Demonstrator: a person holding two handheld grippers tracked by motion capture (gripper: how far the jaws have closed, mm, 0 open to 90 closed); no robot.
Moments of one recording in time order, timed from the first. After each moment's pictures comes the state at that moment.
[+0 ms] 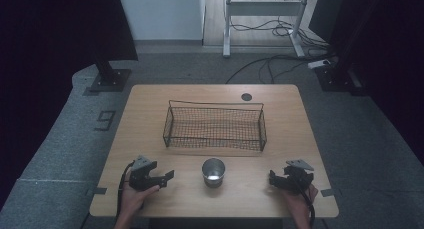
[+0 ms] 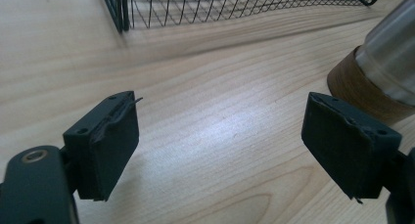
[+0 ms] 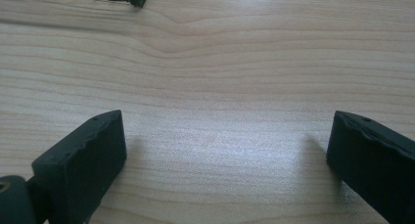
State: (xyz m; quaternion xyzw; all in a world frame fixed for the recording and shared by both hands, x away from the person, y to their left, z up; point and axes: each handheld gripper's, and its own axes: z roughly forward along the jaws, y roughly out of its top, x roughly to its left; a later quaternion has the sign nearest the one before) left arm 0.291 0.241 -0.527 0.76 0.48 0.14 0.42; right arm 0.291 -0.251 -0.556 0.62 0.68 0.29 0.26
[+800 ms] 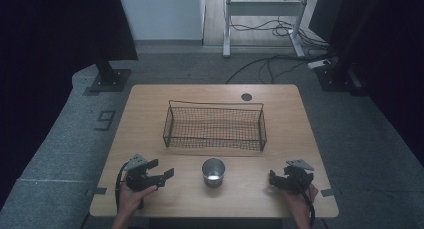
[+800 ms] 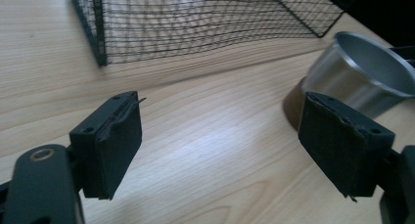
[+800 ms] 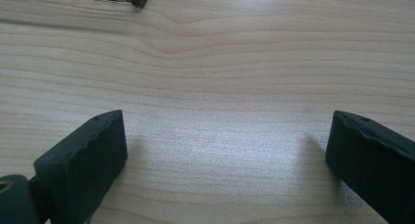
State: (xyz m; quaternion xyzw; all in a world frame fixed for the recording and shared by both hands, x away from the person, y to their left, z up) left arm 0.282 0.240 -0.503 0.74 0.45 0.11 0.48; right arm 0.291 -0.251 -0.556 0.62 0.68 0.29 0.26
